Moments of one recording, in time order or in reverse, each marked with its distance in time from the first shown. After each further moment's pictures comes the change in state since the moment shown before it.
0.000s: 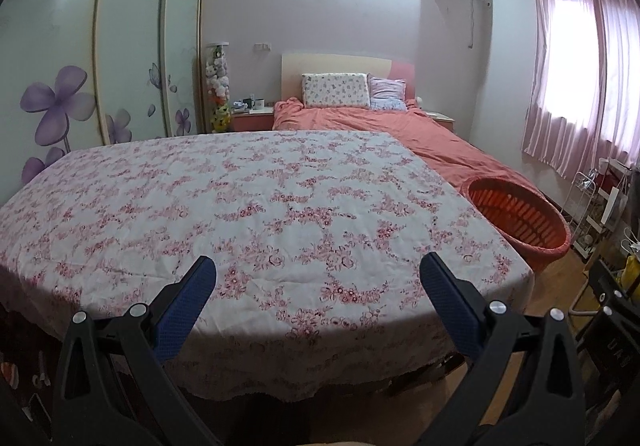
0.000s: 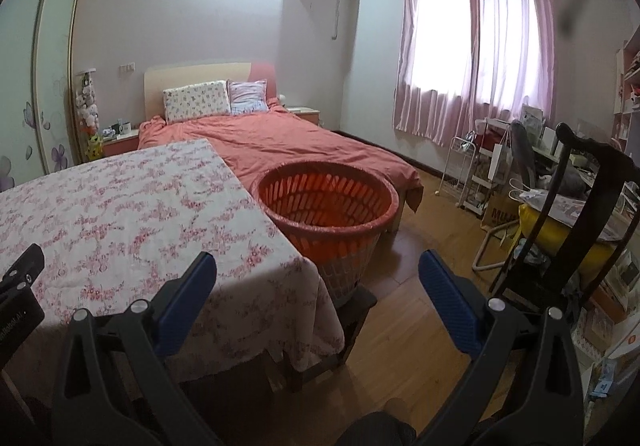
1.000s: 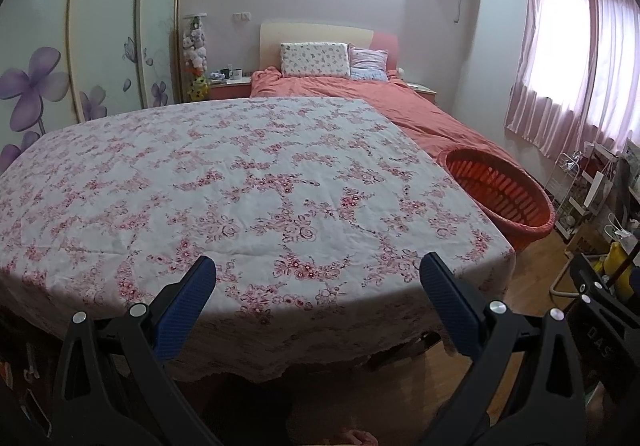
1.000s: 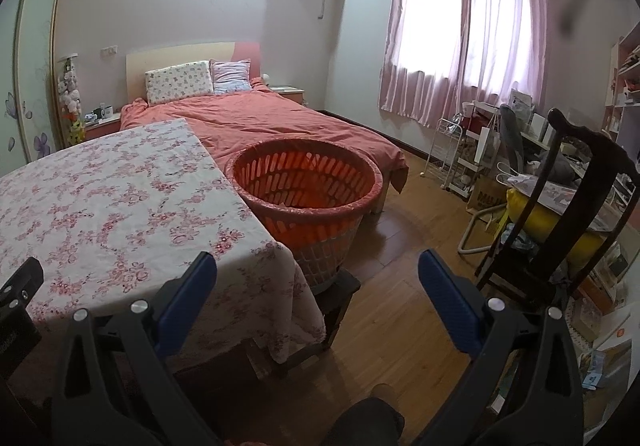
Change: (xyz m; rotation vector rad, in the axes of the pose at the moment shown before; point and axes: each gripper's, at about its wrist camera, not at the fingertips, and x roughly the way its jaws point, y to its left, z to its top) left arm 0.018 -0.025 -0.006 0.004 0.118 -0.079; right arm 0.027 -0.013 -0.005 0.005 0.073 -0.063
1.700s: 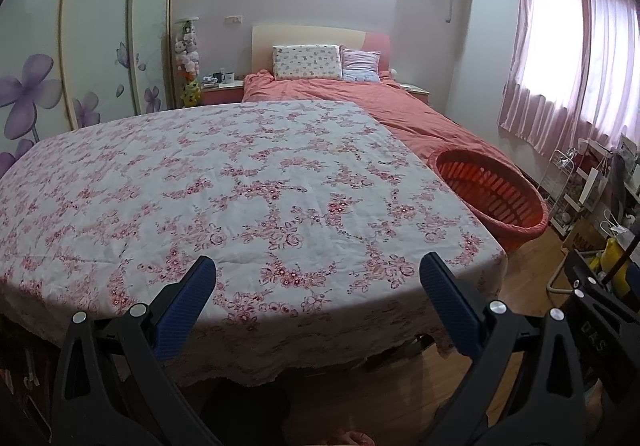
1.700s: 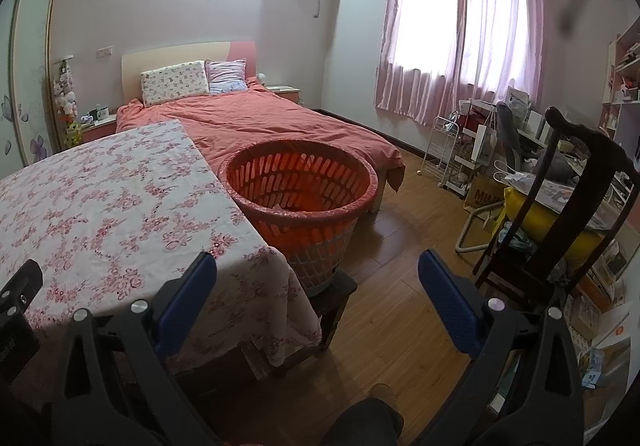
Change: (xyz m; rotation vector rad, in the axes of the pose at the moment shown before) left arm 0.000 -0.012 0.005 0.024 -0.008 -0.018; right arm 0.003 -0.004 0.003 0.010 0.005 -0.009
